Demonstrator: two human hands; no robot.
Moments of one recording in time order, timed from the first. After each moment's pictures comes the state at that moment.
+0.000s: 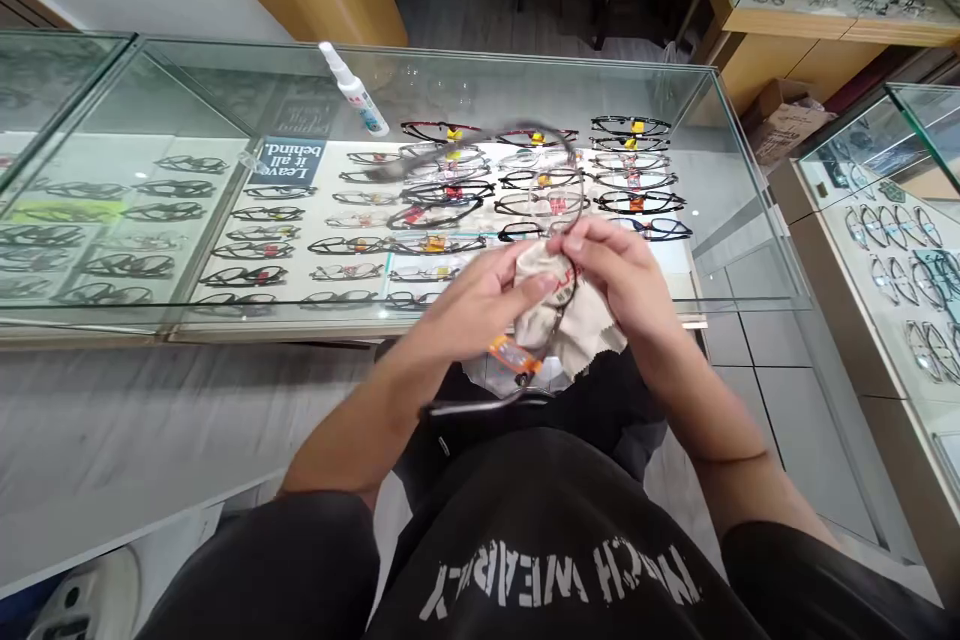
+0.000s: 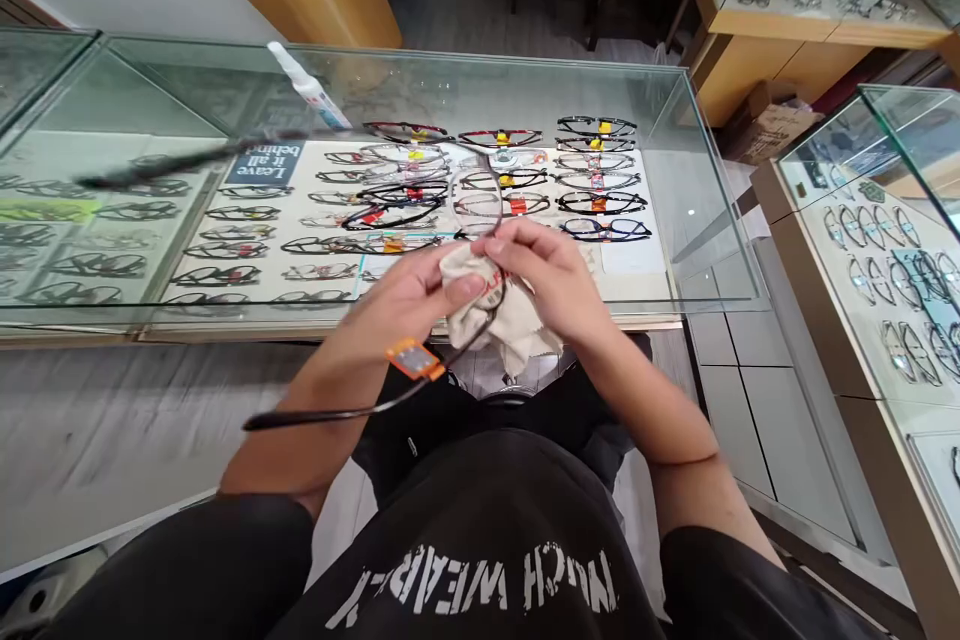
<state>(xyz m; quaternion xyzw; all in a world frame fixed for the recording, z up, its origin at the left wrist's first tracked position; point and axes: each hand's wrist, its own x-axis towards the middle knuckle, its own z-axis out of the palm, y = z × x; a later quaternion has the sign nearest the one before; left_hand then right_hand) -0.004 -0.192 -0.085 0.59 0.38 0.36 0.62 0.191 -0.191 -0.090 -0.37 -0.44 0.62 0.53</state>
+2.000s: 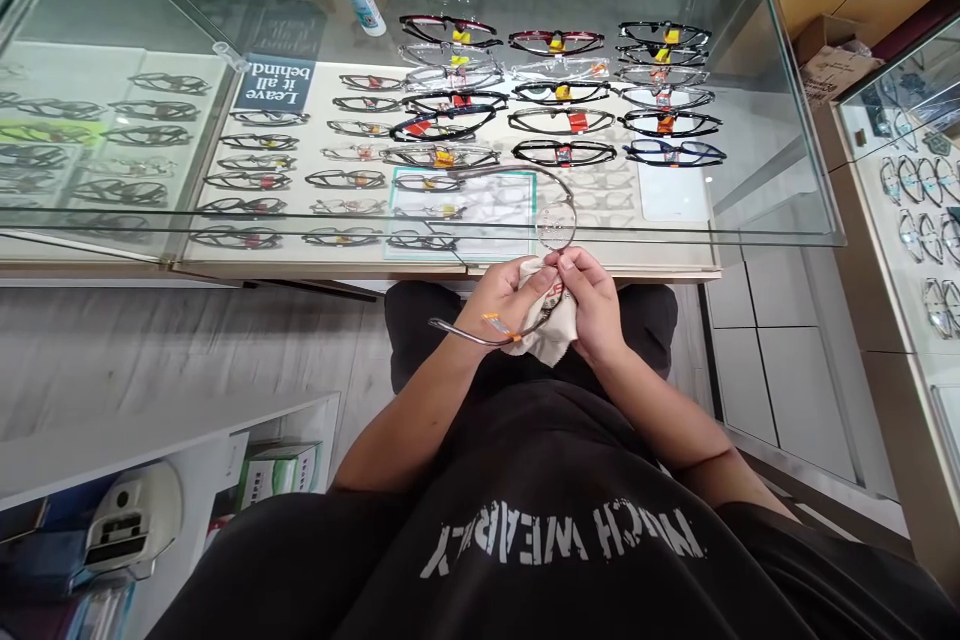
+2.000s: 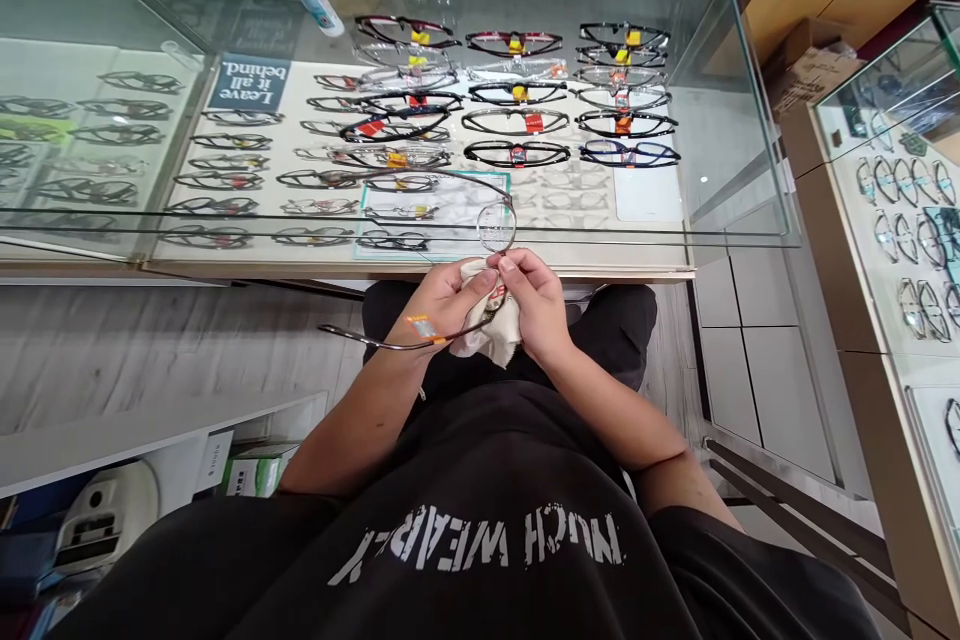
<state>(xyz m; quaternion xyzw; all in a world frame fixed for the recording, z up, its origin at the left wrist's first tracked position) 0.000 -0.274 -0.182 0.46 0.44 0.40 0.66 0.141 -0.291 -0.194 -0.42 -0.26 0.65 0.58</state>
